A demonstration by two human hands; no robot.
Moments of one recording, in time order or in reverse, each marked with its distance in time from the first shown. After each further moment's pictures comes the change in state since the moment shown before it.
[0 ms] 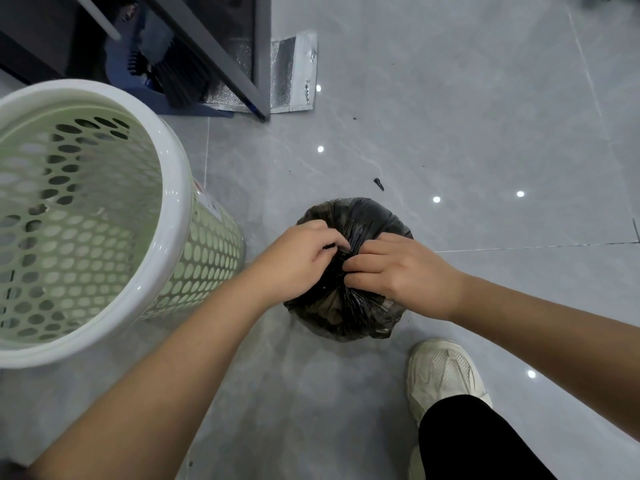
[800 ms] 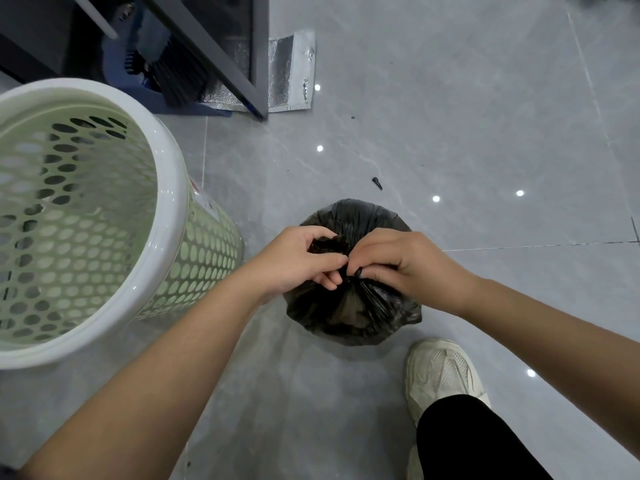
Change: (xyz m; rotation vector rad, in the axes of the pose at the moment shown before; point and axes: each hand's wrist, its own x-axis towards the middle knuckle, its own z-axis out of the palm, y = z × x) left_hand -0.001 0.001 0.005 -0.799 -0.132 -0.411; right_hand -0.002 -0.001 -0.013 0.618 0.126 0.365
